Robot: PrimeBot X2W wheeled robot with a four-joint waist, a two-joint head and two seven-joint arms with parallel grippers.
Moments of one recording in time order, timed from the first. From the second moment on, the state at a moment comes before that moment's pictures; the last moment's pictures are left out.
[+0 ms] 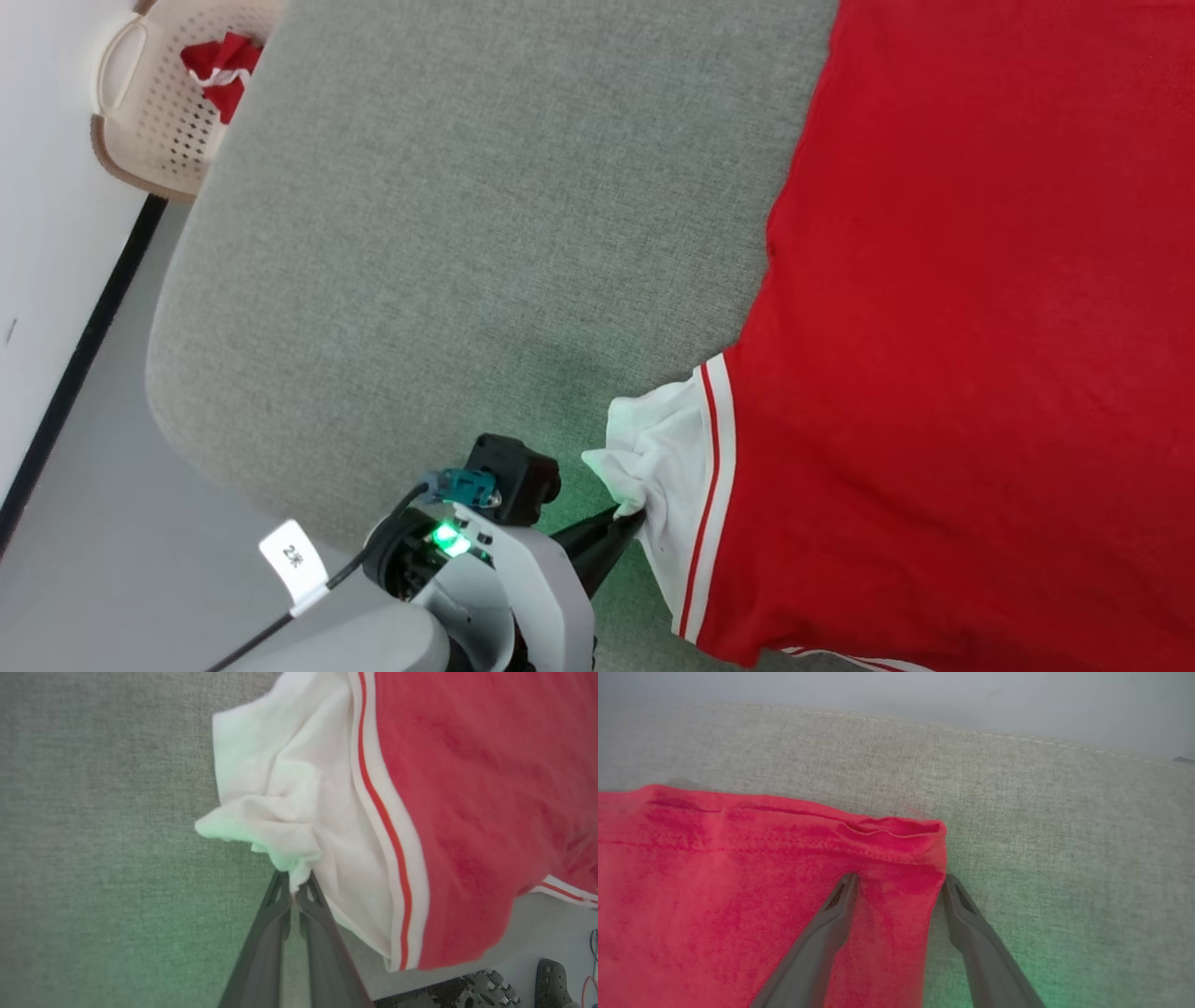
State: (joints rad) left arm -0.62 0.64 -1.13 -0.15 -1.10 0.33 0.14; right arm -1.29 -0.62 0.15 1.20 0.39 0.13 0.58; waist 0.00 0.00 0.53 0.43
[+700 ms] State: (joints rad) left arm -0.57 0.72 -1.07 -0.09 -1.14 0.34 0.08; right arm -1.09 -0.58 0.33 0.86 0.55 0.13 0.72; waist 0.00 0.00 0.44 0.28
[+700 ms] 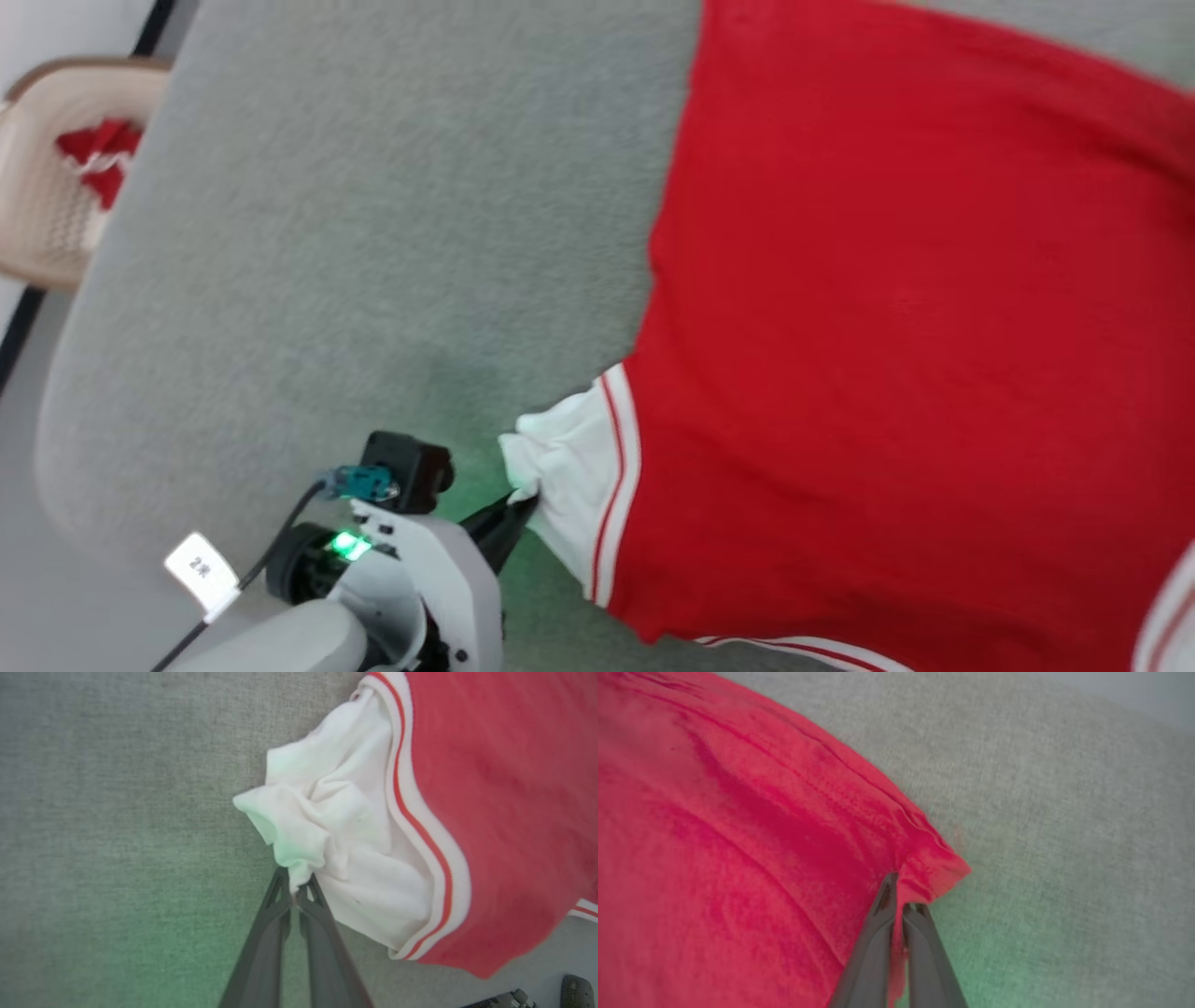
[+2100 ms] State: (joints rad) left arm -0.50 0.78 -1.04 -0.12 -1.19 0.38 0.05; right arm -0.10 -0.42 -0.18 -0.19 0.58 0.13 0.93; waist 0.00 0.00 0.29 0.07
